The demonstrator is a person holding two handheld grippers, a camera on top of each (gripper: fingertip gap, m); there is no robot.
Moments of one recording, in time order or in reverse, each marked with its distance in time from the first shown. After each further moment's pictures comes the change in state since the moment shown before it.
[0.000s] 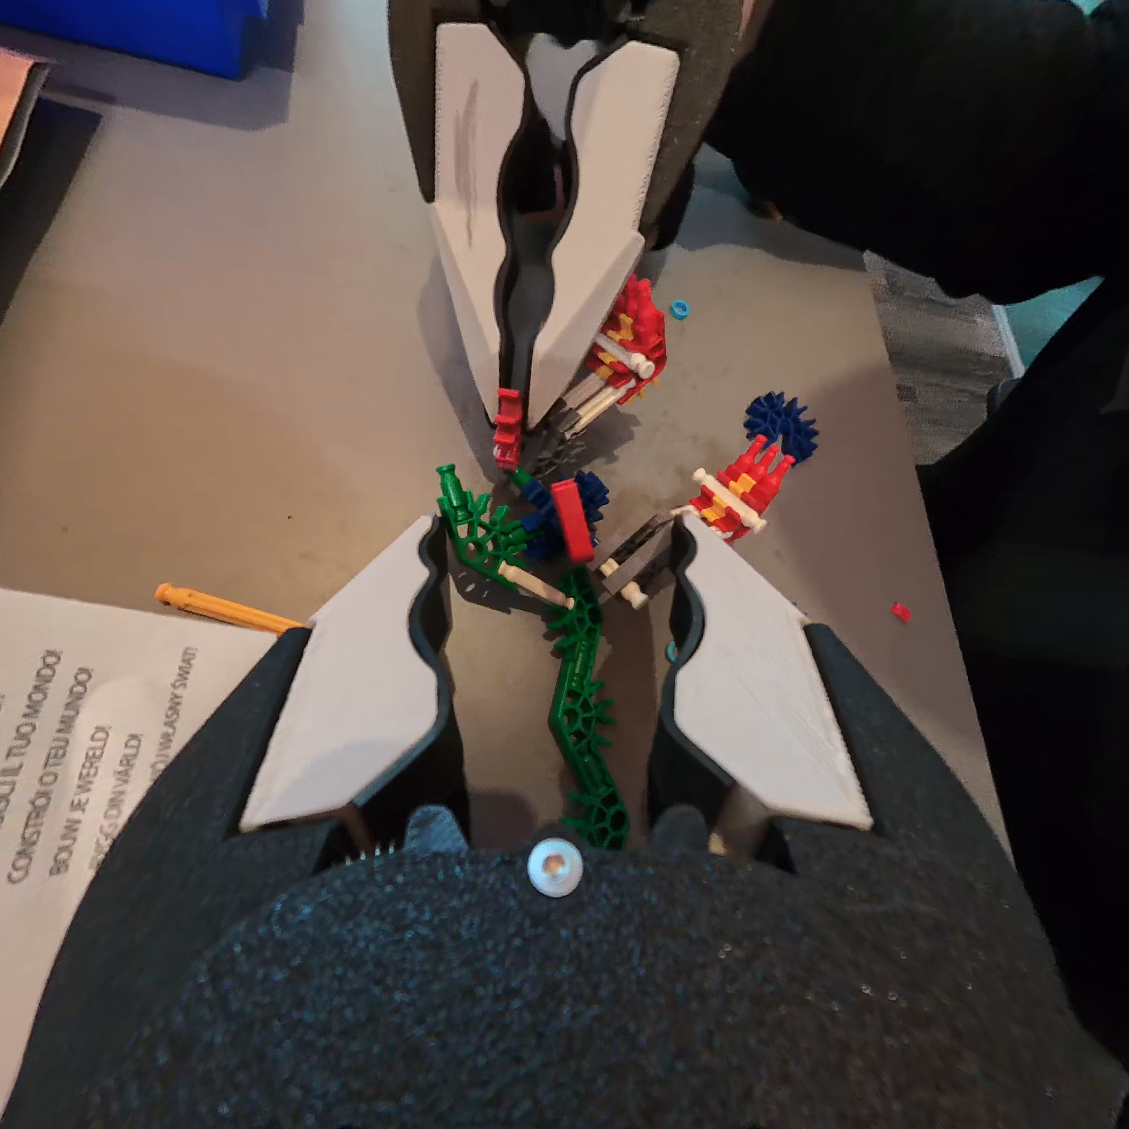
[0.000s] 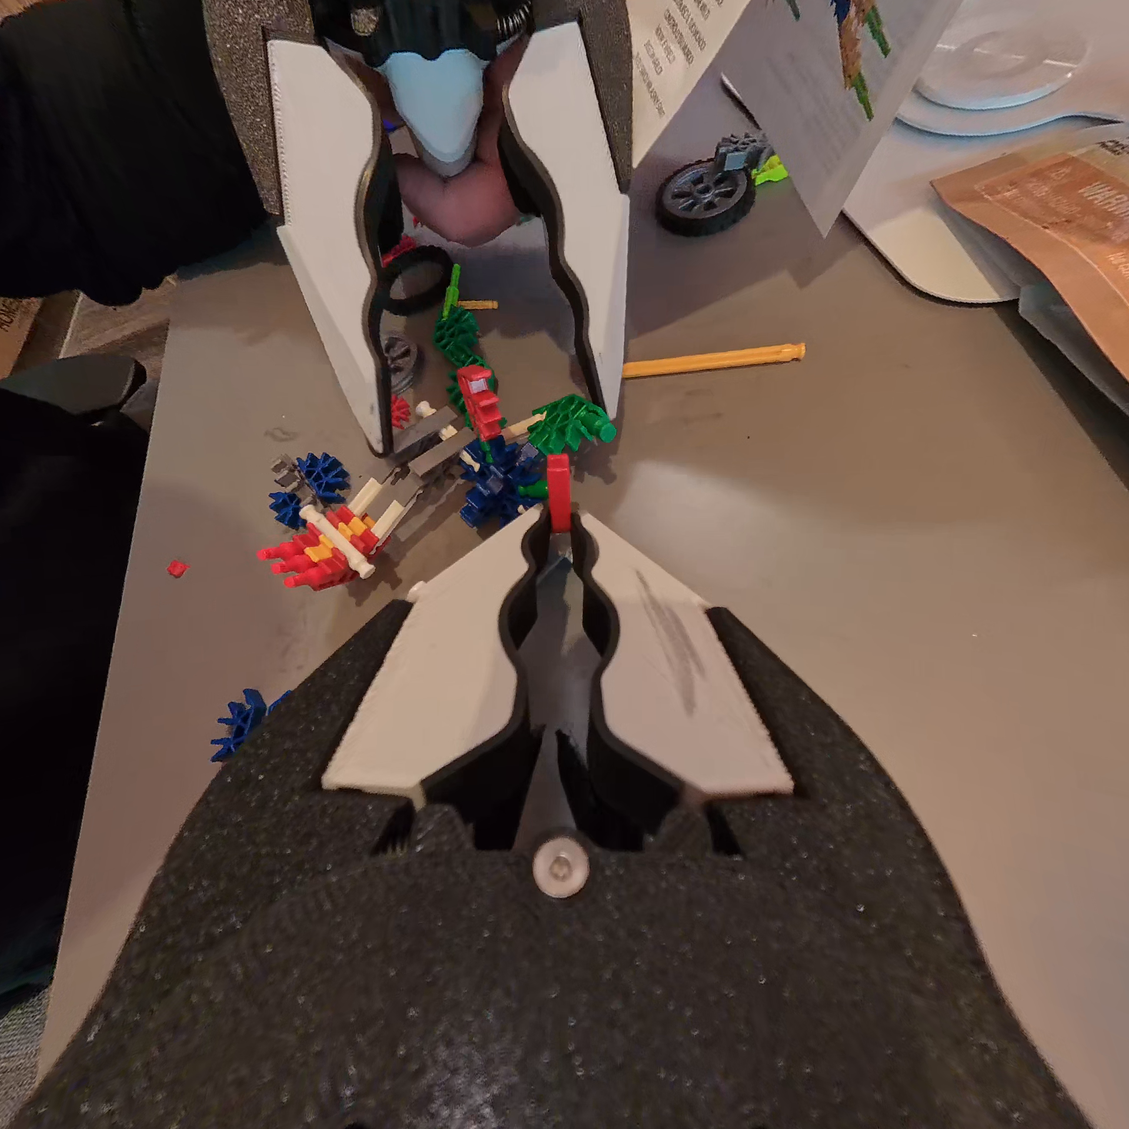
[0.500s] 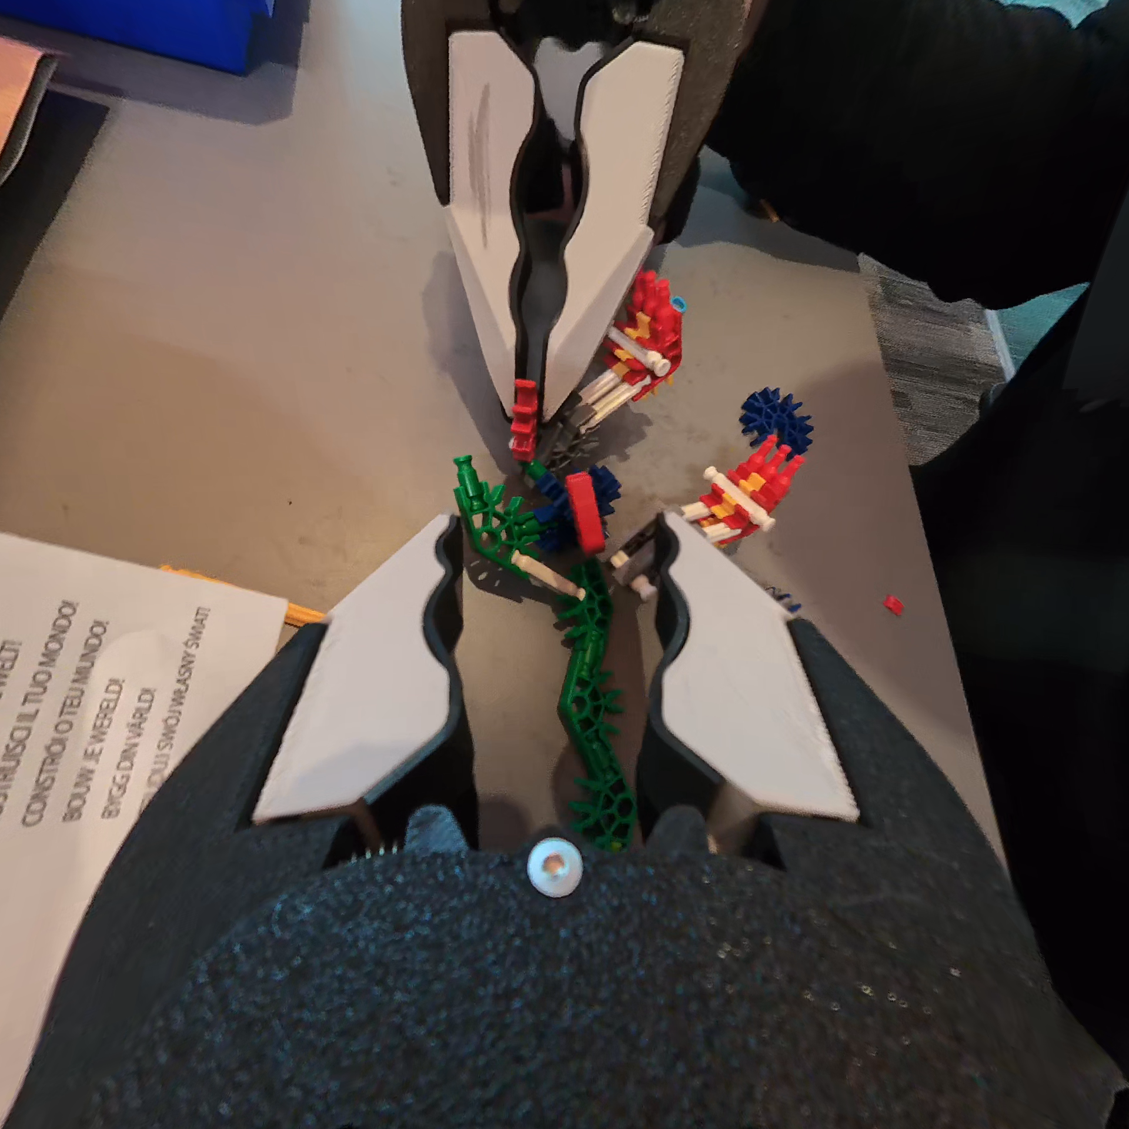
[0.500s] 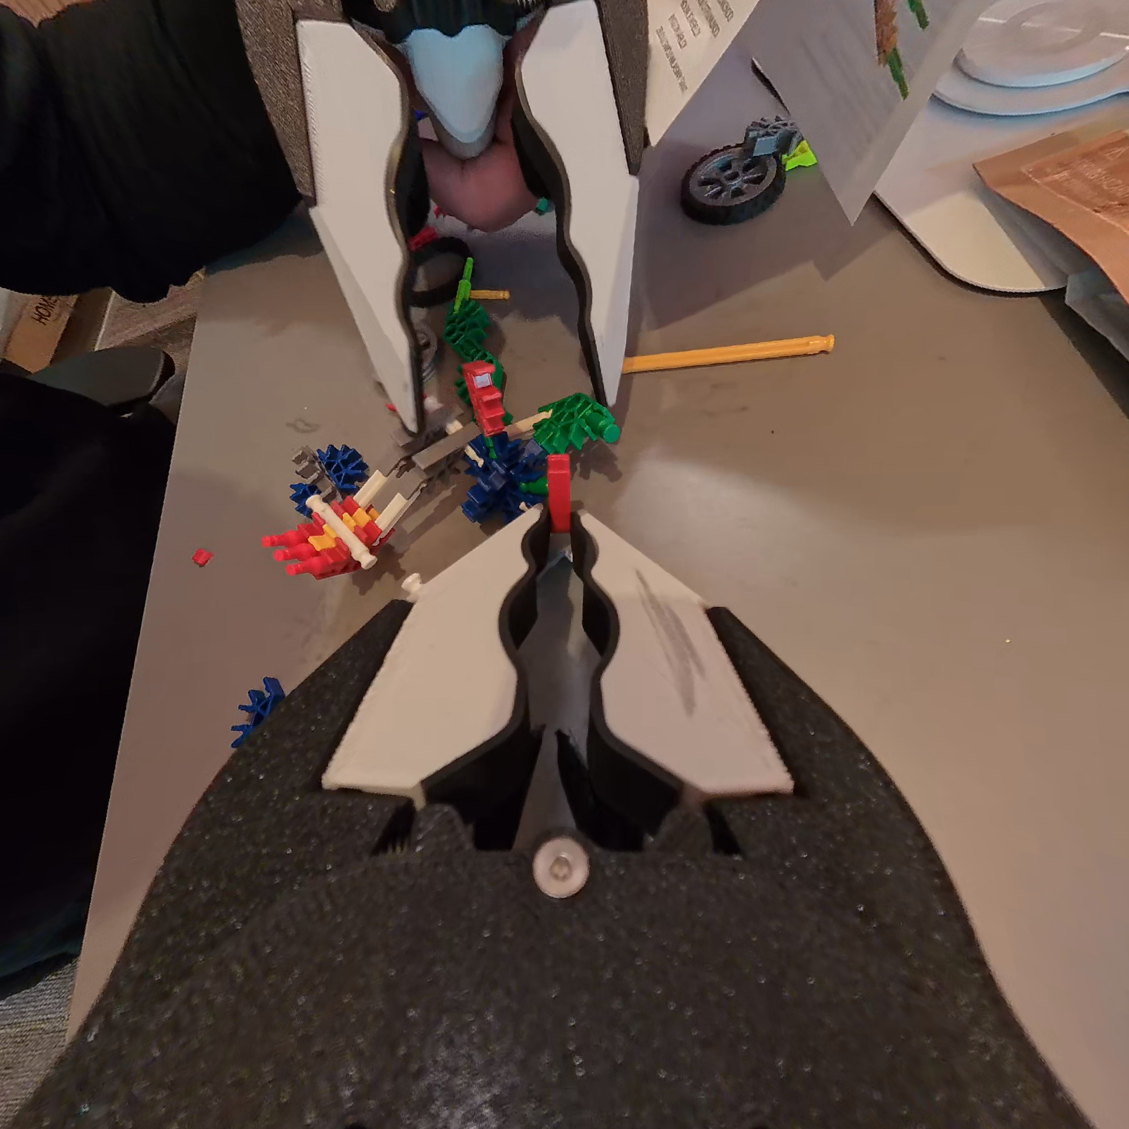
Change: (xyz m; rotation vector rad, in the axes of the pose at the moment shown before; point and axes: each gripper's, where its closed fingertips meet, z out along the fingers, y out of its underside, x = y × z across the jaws) left arm 0.001 0.002 -0.005 0.011 0.002 -0.009; right arm -0.006 0.002 0.001 -0.012 -0.039 0.006
